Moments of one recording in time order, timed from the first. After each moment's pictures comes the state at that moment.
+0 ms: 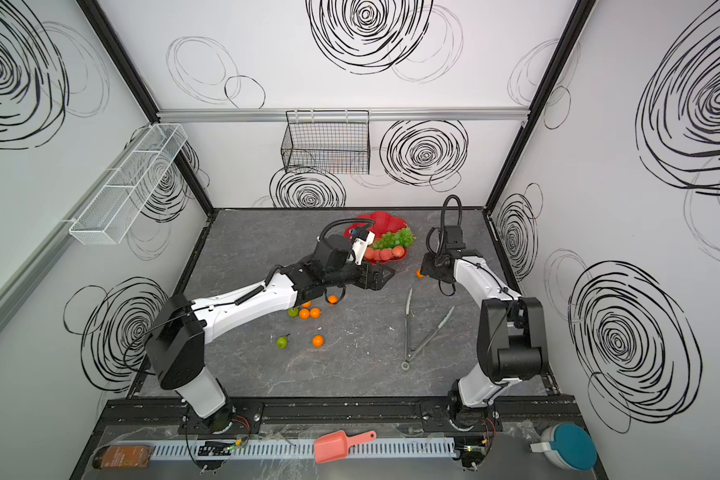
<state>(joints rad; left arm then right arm) -0.81 1.75 1.34 -0.08 0.23 -0.49 0.04 1.64 1.12 -0.53 -0.10 0.35</state>
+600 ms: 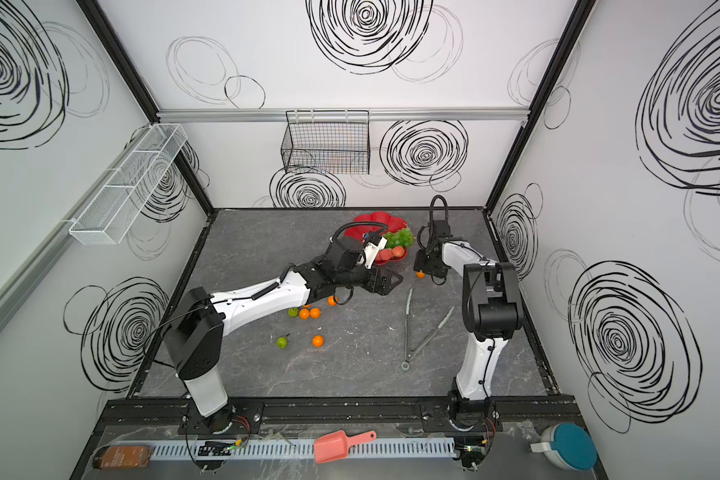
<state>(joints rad) -0.82 1.81 1.37 -0.09 0.27 -0.42 0.05 1.93 1.31 -0.57 -0.11 0.32</state>
